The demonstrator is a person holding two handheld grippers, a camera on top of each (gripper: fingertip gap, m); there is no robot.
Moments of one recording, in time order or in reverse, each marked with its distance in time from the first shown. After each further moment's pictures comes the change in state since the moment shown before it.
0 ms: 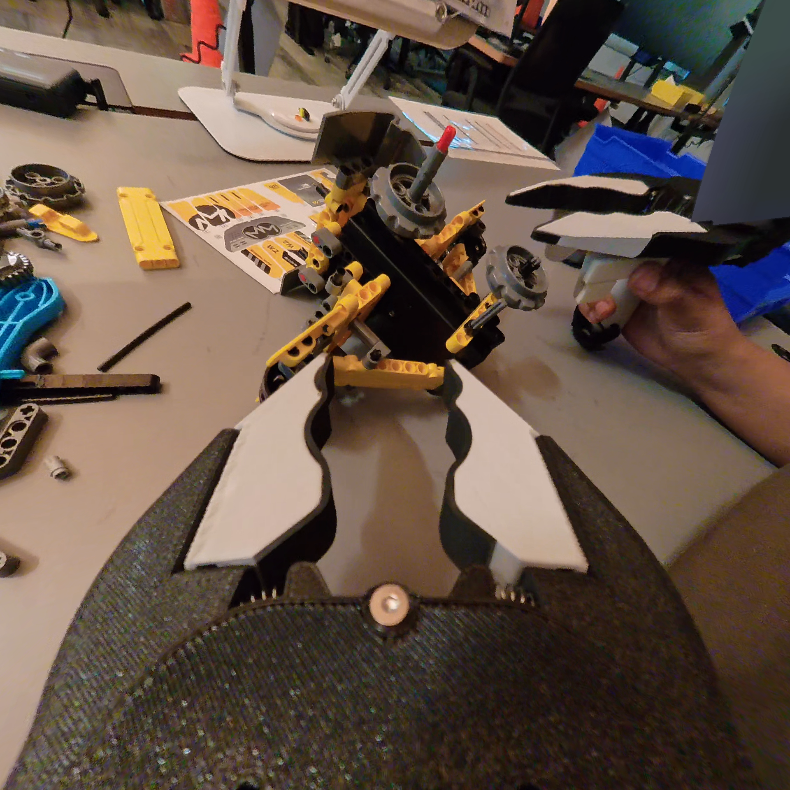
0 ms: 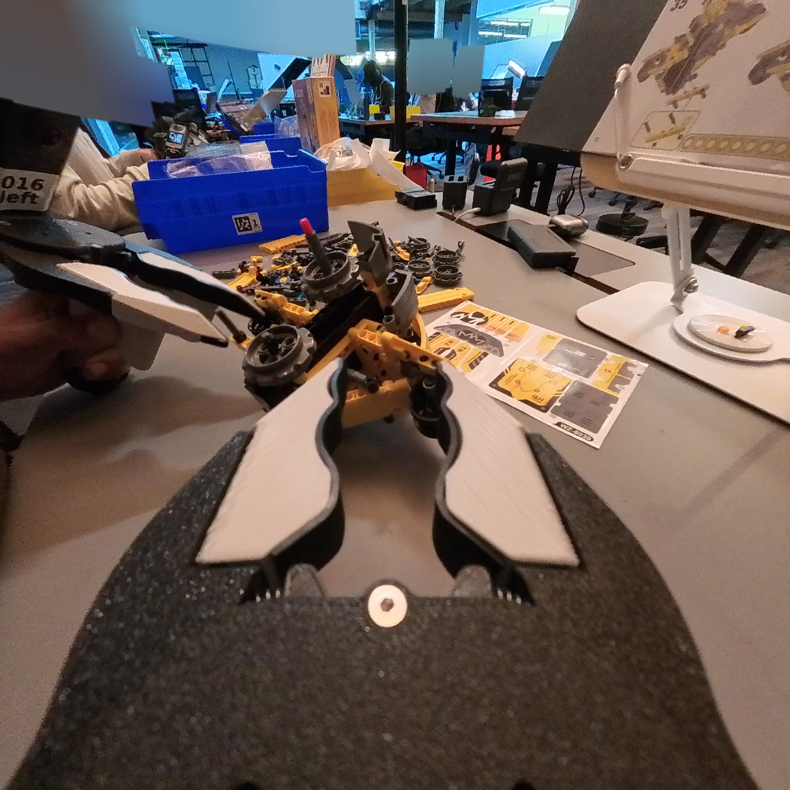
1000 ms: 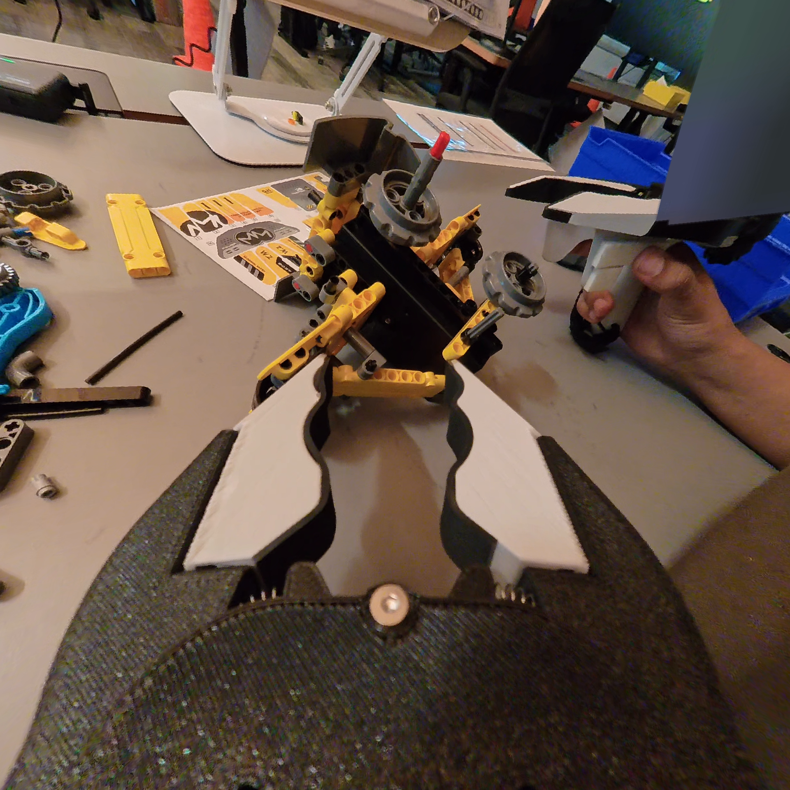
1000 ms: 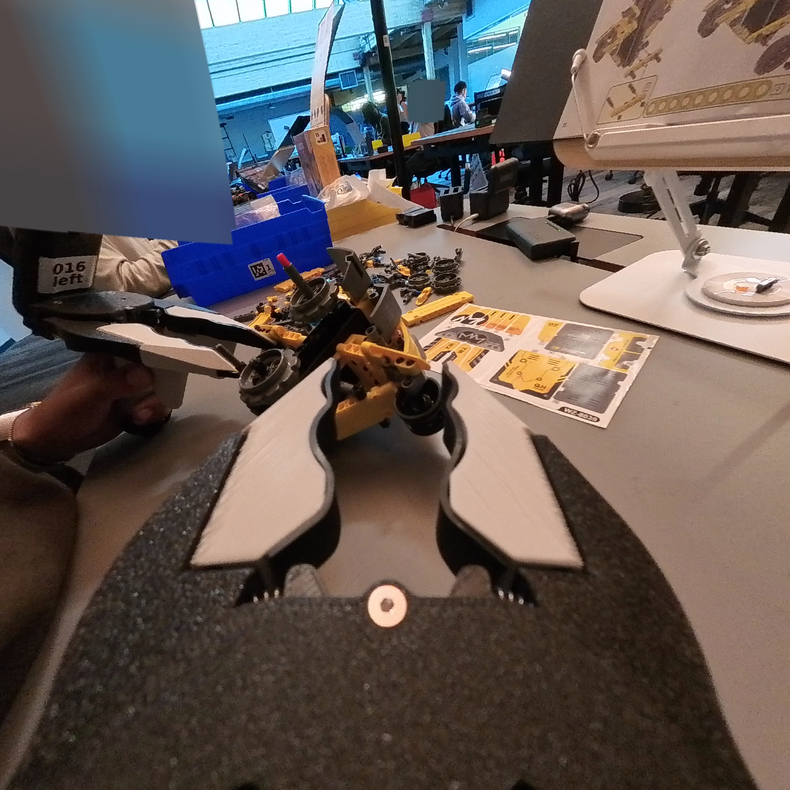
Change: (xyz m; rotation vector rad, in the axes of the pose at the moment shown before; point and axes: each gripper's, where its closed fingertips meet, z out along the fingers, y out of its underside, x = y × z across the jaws) left arm 0.001 -0.002 0.005 0.002 0.013 0.005; right arm 0.015 -0.005 -0.009 0.060 -0.025 0.172
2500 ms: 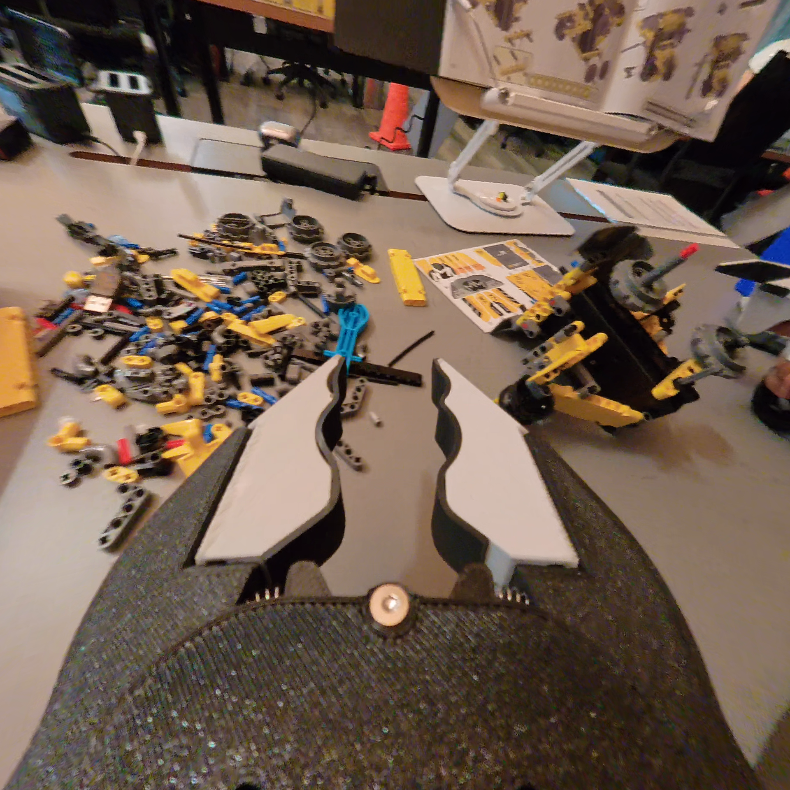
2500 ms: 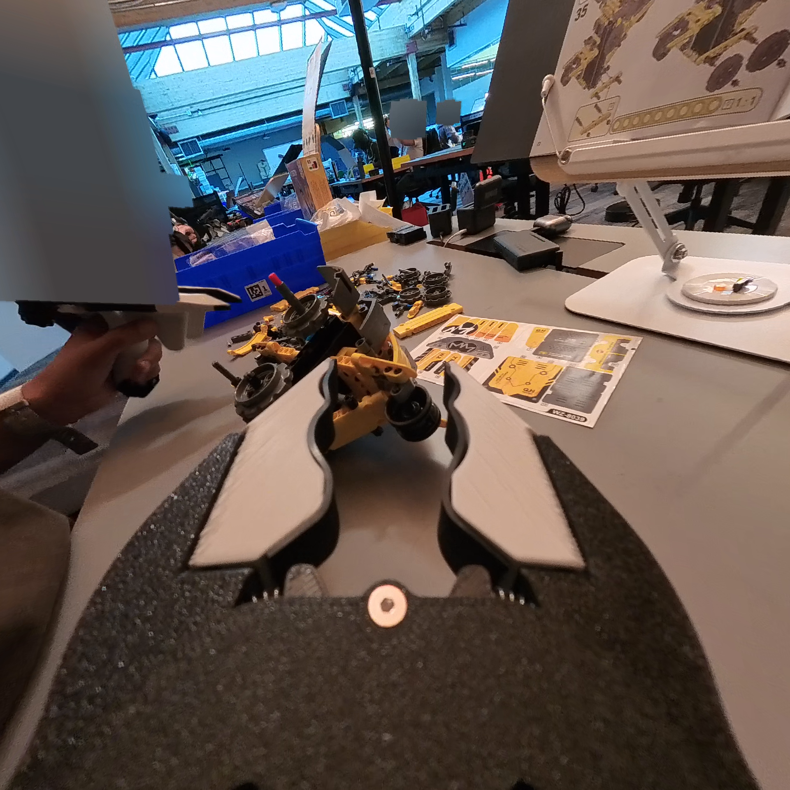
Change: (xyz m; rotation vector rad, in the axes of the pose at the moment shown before) left arm -0.118 -0.032 -0.093 0.111 -0.353 -0.039; right arm 0.007 -0.006 -0.005 0.045 0.020 0.039
